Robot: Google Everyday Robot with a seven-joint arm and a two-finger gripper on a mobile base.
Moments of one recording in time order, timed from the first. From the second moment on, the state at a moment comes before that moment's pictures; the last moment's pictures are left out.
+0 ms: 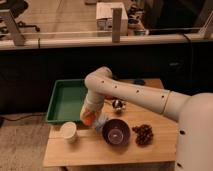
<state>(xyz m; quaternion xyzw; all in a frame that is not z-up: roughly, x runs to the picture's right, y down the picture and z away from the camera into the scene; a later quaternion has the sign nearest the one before) -0.070 0.150 0.759 -0.19 -0.37 -0.66 0.63</state>
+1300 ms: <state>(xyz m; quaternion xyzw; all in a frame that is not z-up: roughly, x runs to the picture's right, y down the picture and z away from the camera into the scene) -0.149 0.132 0.707 -0.15 -0.36 -0.75 0.54</state>
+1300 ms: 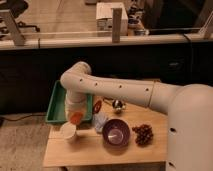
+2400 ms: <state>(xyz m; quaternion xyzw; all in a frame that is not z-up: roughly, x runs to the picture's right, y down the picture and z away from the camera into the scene) -0.194 0.154 0.692 -0.16 -0.35 -0.78 0.50</state>
